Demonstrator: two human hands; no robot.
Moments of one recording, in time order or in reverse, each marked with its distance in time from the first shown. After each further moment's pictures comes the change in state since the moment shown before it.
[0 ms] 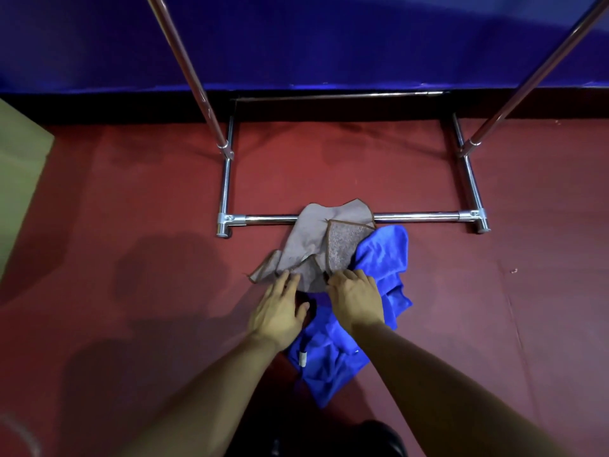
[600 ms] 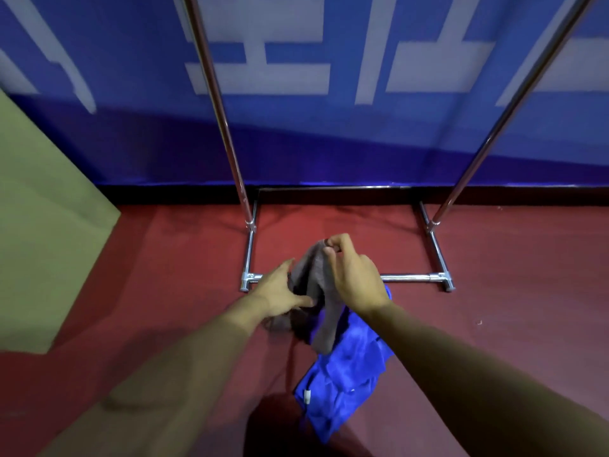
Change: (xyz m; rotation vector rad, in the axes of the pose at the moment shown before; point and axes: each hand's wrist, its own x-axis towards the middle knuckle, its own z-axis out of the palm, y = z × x) left_hand -0.019 0.043 -0.178 -0.328 -0.025 -0.028; right_hand -0.030 -0.071 -0.222 0.486 0.254 -0.181
